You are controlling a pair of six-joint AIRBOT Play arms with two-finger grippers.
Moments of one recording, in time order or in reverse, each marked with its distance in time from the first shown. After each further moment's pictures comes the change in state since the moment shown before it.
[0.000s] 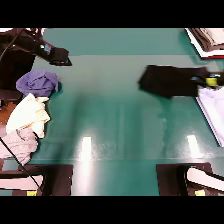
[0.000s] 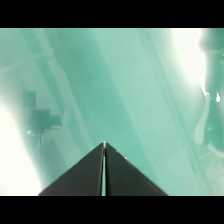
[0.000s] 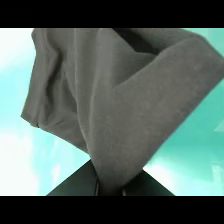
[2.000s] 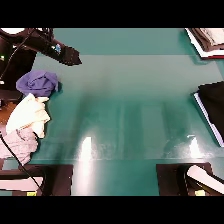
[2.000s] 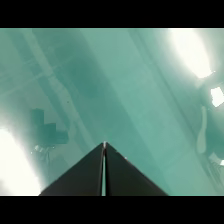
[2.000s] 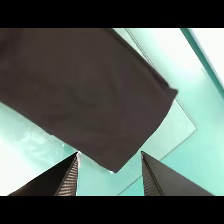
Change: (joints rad) left arm -0.066 0.000 0.000 0.005 0.057 0.035; right arm -0.261 0.114 0.351 -0.772 0.519 0.198
